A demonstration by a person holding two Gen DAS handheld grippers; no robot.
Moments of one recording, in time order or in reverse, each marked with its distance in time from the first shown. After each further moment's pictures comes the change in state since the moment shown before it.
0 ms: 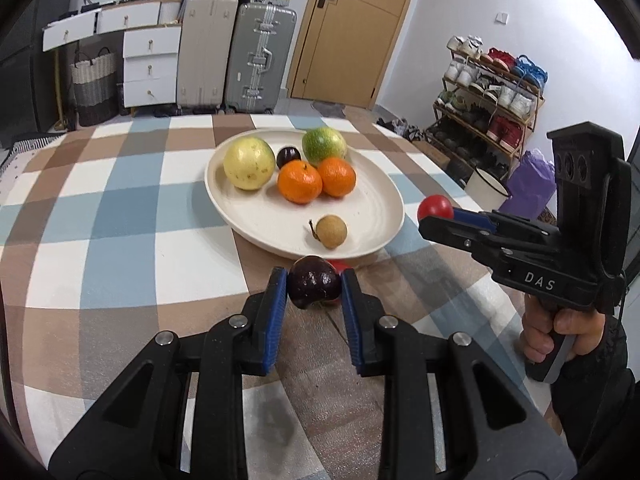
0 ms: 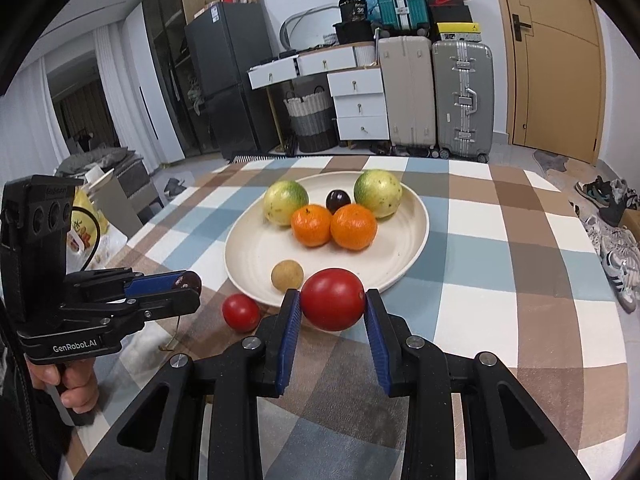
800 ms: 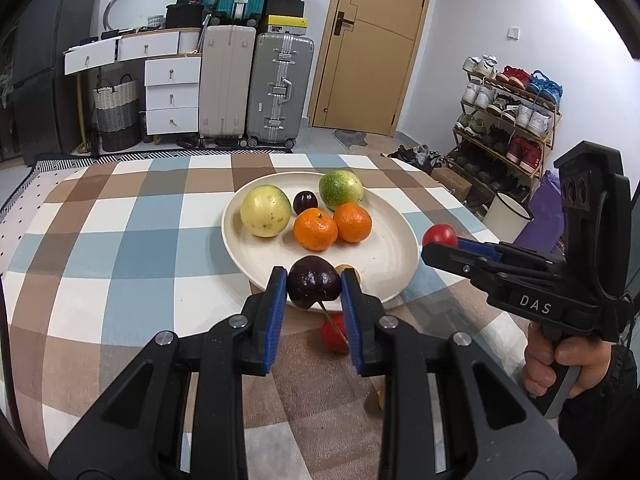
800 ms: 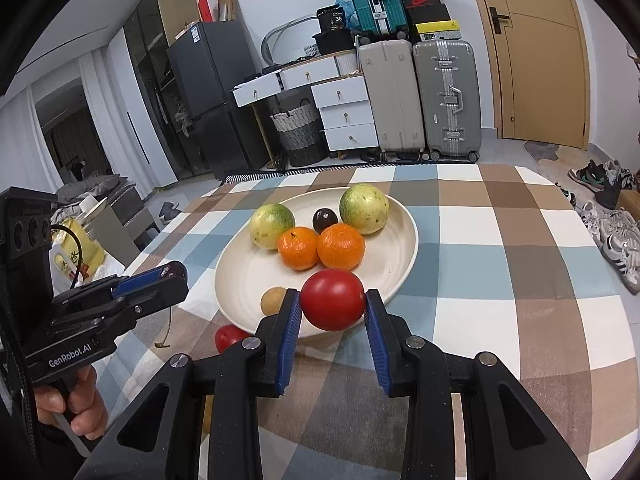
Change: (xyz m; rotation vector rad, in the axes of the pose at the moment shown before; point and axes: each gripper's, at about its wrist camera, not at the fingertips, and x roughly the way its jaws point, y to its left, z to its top) left arm -0.004 -0.011 0.020 0.003 -0.100 0.093; right arm 0.008 -0.010 0.011 0.082 -0.036 -0.009
